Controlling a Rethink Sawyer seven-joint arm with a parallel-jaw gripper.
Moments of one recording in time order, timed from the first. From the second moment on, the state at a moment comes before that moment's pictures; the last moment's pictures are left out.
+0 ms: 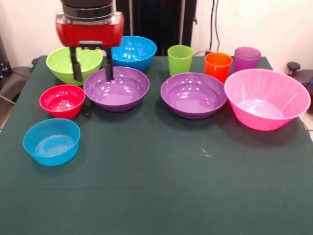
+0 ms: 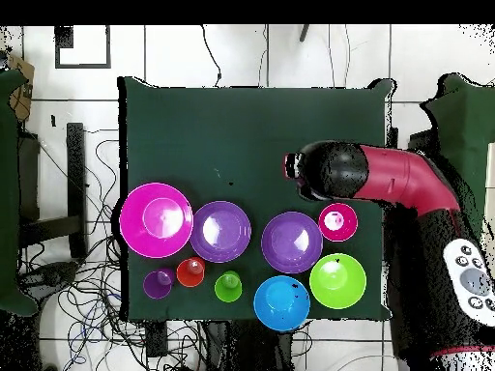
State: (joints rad) arm -0.68 -0.75 0.40 1.54 -0.37 0.77 1.58
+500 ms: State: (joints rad) arm -0.80 -0.69 0.41 1.60 -0.45 0.64 1.58
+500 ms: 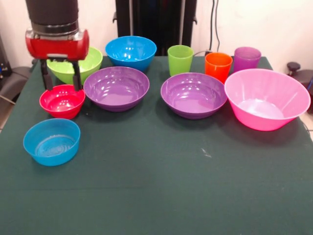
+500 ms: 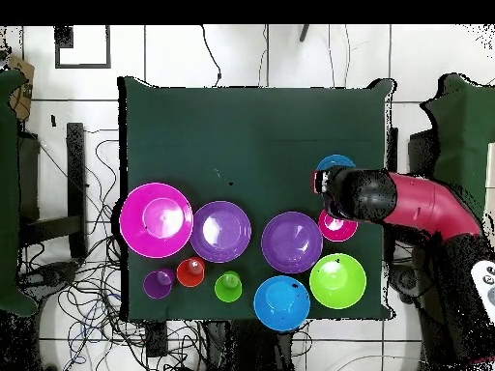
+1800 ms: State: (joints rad) arm -0.87 -0.54 0.49 1.66 -0.56 0.55 1.58
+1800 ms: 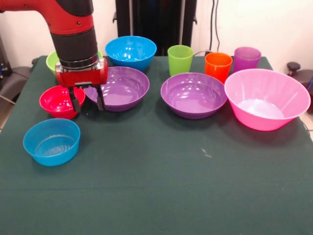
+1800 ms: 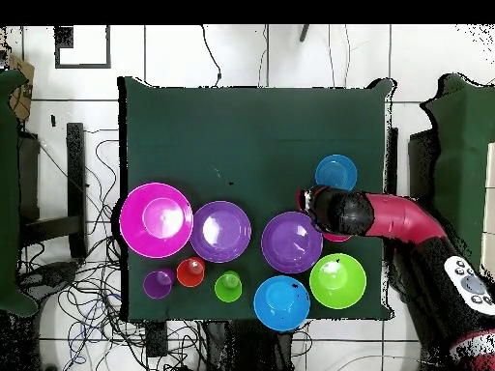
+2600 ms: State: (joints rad) arm -0.87 -0.51 0.57 1.58 -0.57 0.55 1.58
